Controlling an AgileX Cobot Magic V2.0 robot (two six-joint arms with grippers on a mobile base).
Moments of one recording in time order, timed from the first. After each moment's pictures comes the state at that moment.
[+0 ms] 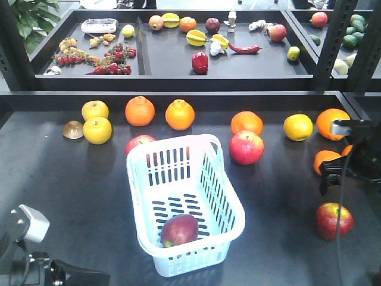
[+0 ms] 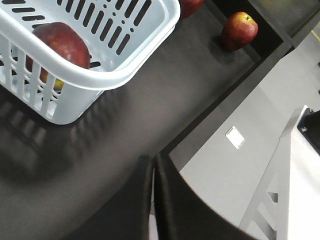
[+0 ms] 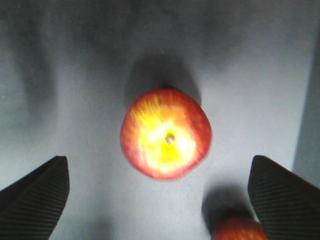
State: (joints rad) left arm -0.13 1.08 -0.30 1.74 -0.77 -1.76; right arm -0.16 1.95 -1.35 0.06 0.99 -0.26
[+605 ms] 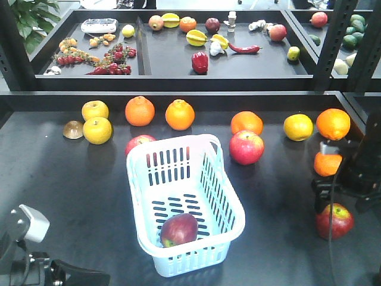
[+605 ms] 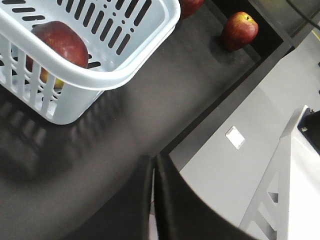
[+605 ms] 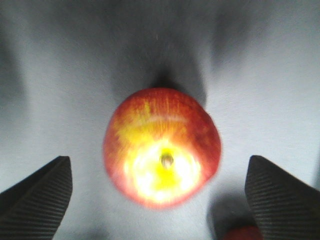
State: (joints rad) left arm -0.13 1.08 -0.30 1.74 -0.77 -1.76; right arm -0.16 2.11 -1.37 0.04 0.98 -0.24
